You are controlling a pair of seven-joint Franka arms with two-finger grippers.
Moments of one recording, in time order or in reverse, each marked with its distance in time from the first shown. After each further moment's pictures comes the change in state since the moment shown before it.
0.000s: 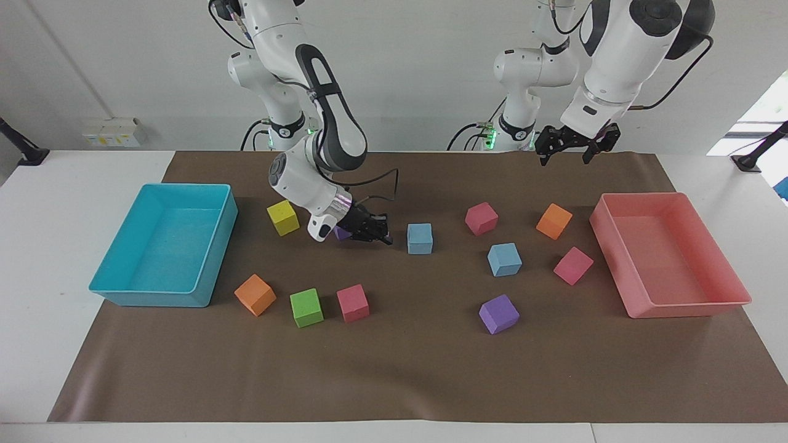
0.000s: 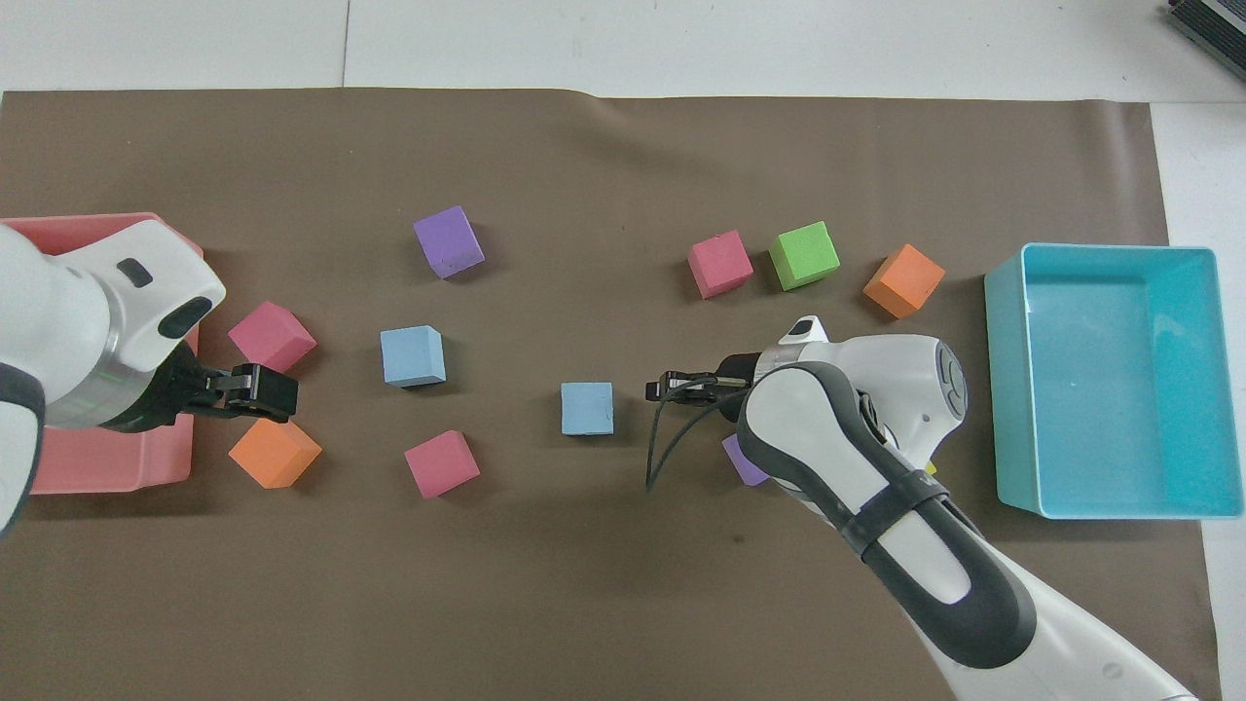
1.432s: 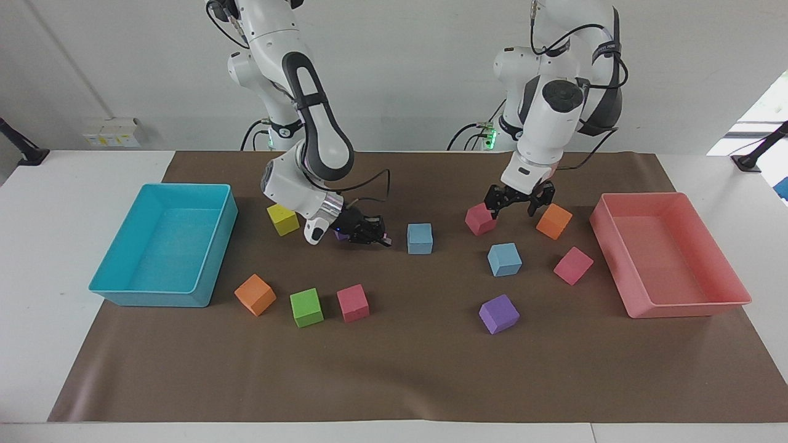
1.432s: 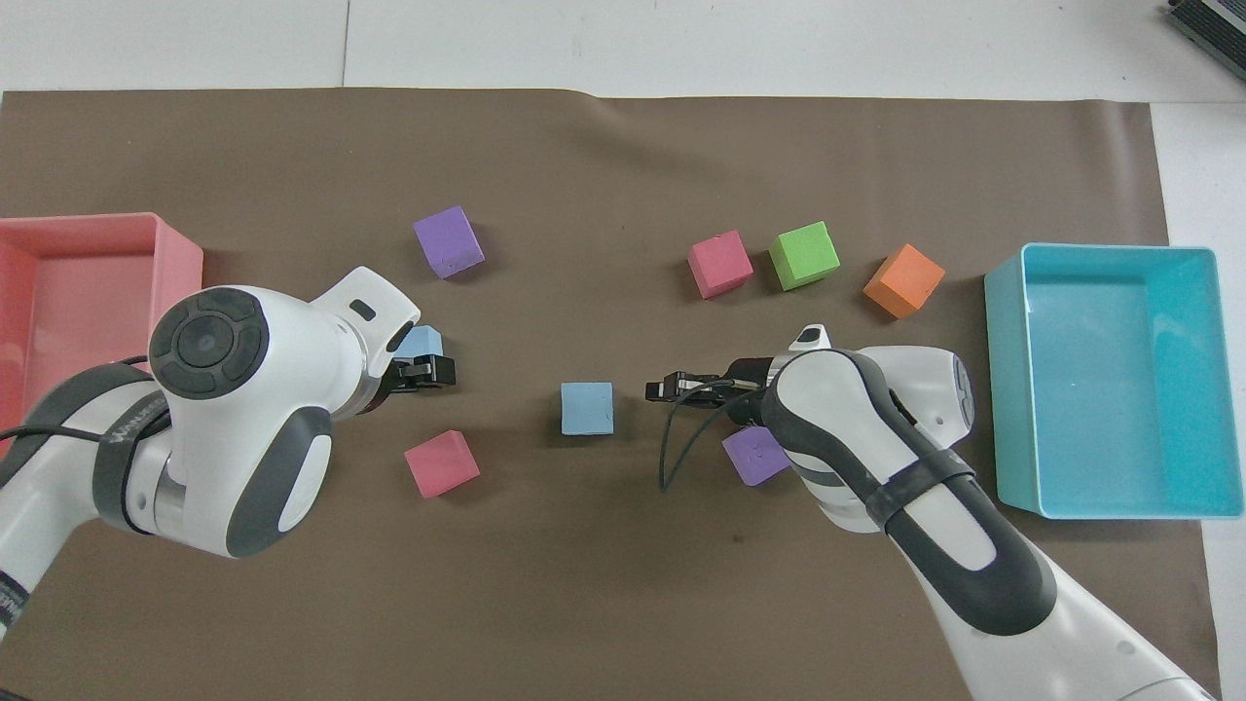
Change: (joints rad) left arm -0.129 0.133 -0.003 -0.310 -0.002 0.611 -0.213; right arm -0.029 0.020 0.005 -0.012 0.137 -0.040 -0.108
